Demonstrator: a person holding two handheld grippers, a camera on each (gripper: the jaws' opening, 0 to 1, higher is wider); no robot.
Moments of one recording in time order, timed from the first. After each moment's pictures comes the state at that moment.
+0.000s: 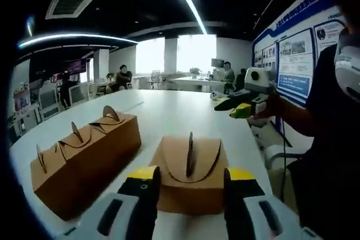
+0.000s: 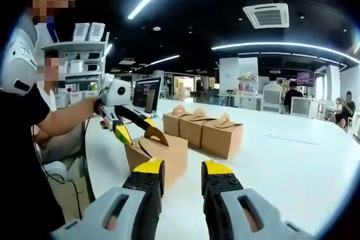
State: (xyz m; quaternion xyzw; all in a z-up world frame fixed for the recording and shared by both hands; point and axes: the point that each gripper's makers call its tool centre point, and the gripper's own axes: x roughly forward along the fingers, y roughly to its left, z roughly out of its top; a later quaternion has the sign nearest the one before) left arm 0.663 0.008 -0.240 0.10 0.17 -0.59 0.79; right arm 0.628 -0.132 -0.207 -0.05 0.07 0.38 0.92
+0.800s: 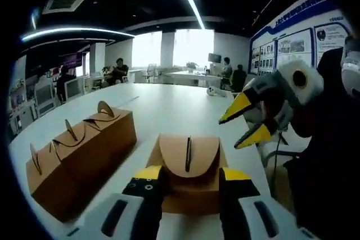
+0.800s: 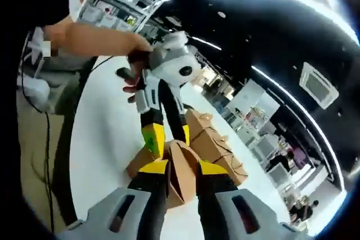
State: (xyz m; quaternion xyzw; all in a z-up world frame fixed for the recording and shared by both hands) left arm 0.664 0.003 -0.245 0.11 0.20 -0.60 0.77; right arm 0.621 -0.019 -0.208 -0.43 0.01 0.36 0.83
